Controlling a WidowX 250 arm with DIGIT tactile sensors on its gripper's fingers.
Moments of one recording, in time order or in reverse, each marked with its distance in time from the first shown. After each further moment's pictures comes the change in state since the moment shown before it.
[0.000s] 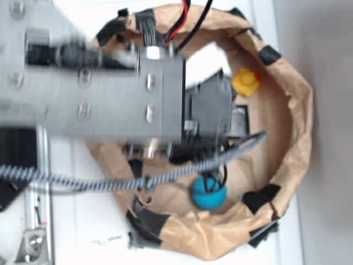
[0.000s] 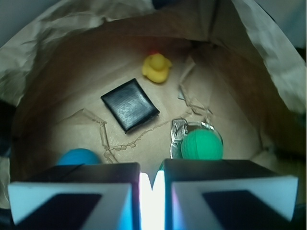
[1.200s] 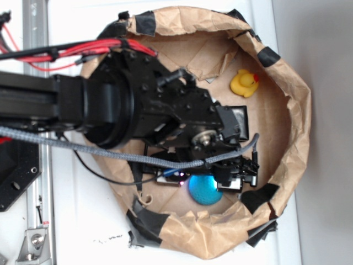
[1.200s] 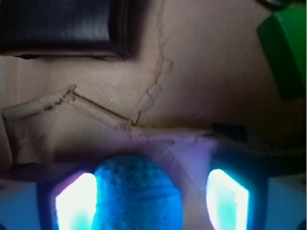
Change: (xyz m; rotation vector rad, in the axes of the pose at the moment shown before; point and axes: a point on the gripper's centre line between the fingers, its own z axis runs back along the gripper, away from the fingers) arm -0.032 -0.062 -0.108 -0.168 0.353 0.983
